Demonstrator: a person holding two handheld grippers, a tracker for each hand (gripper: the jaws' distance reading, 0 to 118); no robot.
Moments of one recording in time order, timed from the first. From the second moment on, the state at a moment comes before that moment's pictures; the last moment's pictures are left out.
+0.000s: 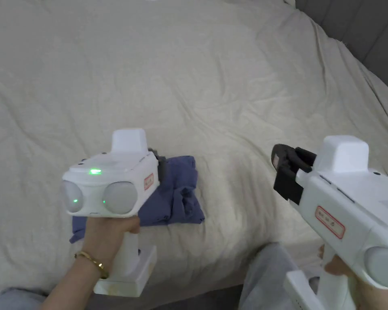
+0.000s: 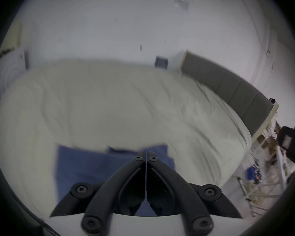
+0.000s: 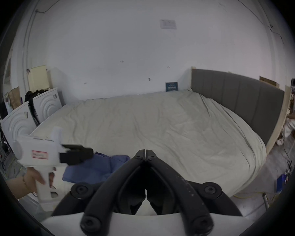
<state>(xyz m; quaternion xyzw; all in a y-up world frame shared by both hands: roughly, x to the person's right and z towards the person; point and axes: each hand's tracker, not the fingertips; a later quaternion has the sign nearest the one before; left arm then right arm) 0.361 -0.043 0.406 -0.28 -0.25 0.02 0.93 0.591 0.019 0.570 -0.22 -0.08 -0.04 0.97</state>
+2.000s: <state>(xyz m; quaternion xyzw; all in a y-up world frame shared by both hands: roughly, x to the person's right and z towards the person) 0.223 -0.142 0.279 -0.61 -0.30 0.30 0.67 0.490 -0.095 0.431 -0.35 0.01 -0.08 0.93</state>
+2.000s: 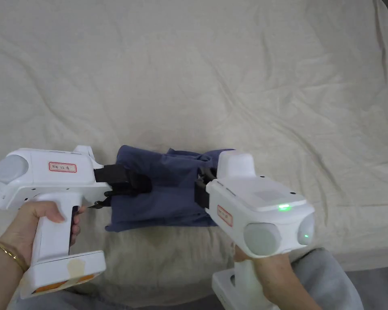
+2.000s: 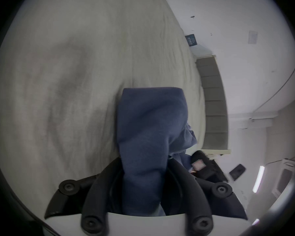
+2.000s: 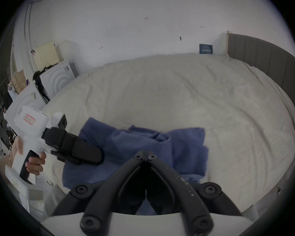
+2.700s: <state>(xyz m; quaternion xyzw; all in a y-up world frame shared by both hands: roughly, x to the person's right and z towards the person) -0.125 -0.037 0.200 -0.55 0.13 0.01 0.82 0.503 -0.019 0.453 -0.27 -0.03 -0.10 0.96</state>
